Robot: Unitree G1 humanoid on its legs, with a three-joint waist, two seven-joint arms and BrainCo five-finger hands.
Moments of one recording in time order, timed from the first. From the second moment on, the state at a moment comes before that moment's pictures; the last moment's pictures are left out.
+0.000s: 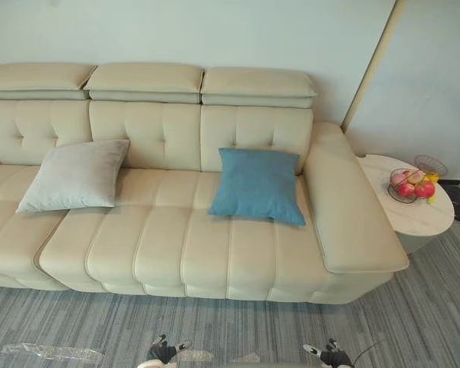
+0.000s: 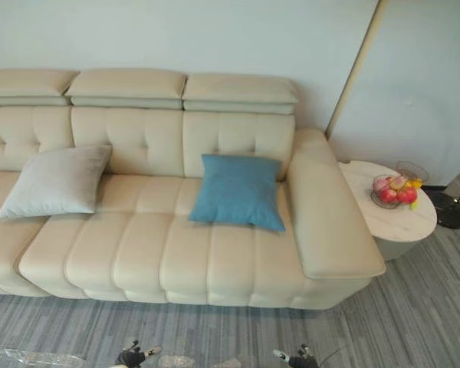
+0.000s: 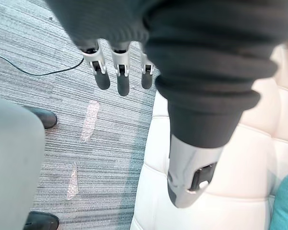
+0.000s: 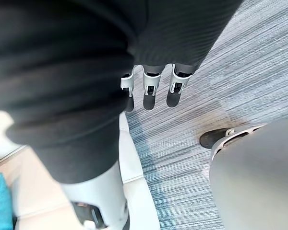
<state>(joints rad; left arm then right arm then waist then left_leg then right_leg) 0.06 0.05 0.23 1.14 0.02 -0.16 0.03 0.08 -0.07 -0.24 1.14 0.12 -0.17 -0.01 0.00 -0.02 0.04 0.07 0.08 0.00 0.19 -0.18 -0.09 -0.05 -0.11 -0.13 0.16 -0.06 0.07</state>
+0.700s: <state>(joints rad) 0.01 0.01 0.20 1.13 0.02 -0.16 0.01 0.06 -0.04 -0.15 1.02 0.12 -0.17 -0.02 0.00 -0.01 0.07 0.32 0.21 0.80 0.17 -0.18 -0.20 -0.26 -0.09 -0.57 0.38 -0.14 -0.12</state>
